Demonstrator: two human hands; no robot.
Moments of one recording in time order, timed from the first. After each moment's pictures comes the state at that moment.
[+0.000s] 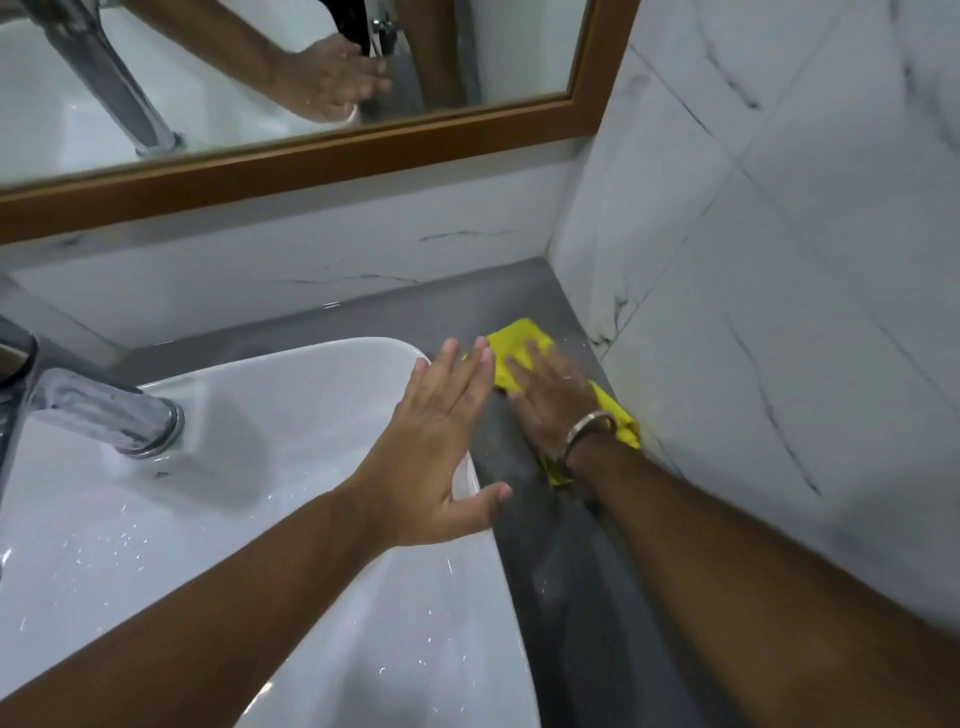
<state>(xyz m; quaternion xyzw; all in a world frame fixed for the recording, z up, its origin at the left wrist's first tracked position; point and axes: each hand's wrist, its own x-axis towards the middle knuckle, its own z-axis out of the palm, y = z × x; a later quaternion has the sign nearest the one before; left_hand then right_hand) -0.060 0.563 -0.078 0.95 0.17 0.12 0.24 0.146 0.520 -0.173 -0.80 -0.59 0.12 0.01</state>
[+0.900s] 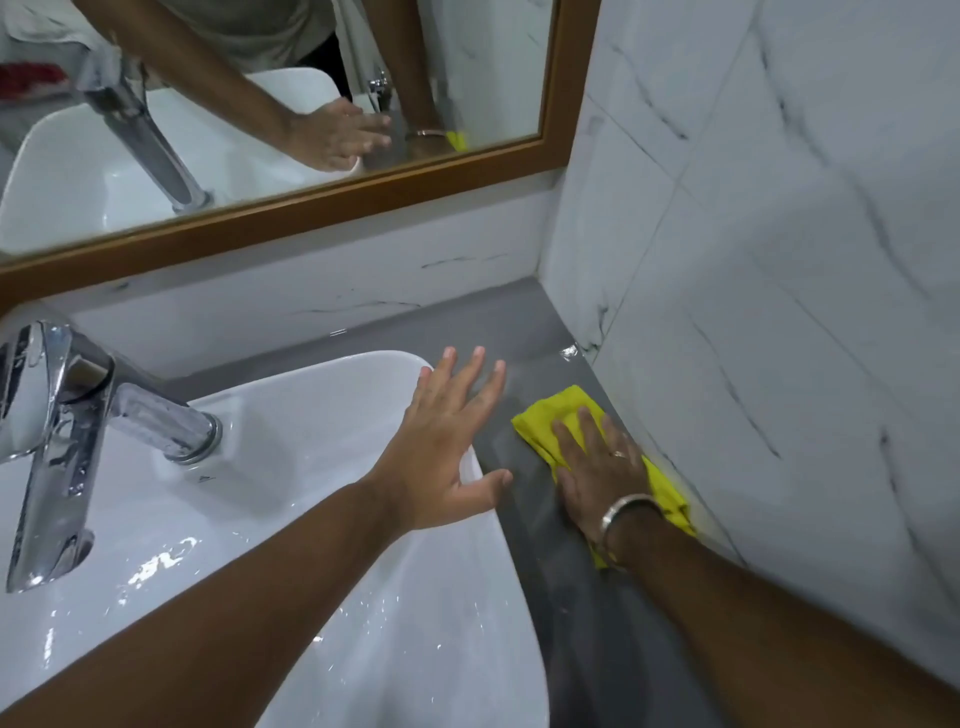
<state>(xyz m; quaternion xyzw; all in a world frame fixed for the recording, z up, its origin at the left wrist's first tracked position) -0.059 0.556 -0.071 0.95 0.19 0.10 0.23 0.124 0.413 -0.166 -0.86 -0.50 0.07 0.03</state>
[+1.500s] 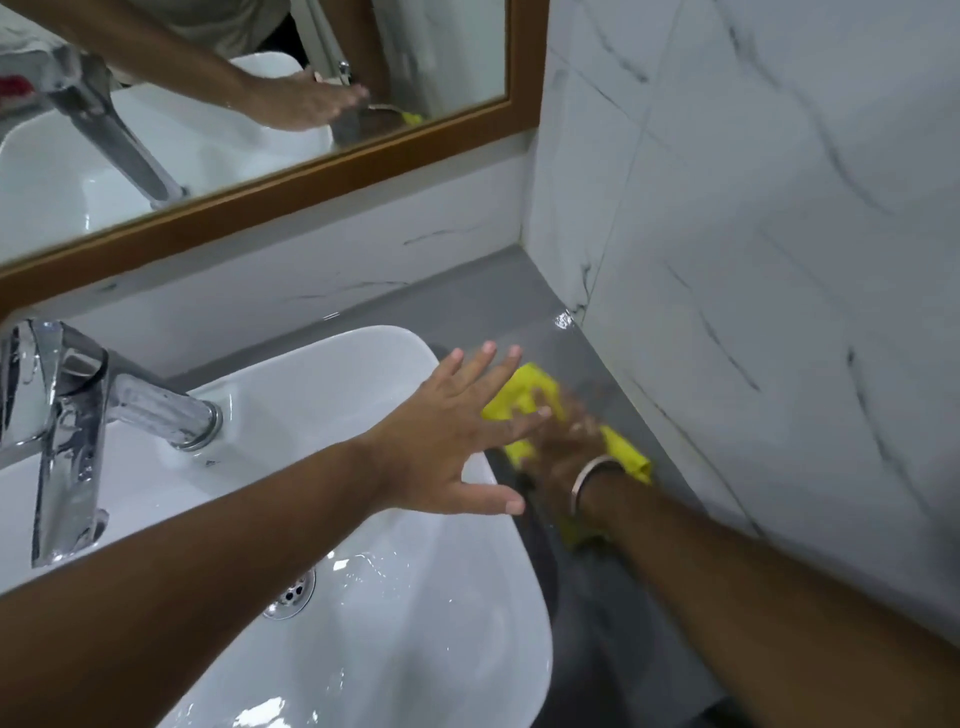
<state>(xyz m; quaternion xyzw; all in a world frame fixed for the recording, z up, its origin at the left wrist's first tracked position) -0.062 0.553 -0.046 1.00 0.02 -0.04 0.08 0.086 0.422 -0.163 -0.83 -0.51 0.22 0.04</state>
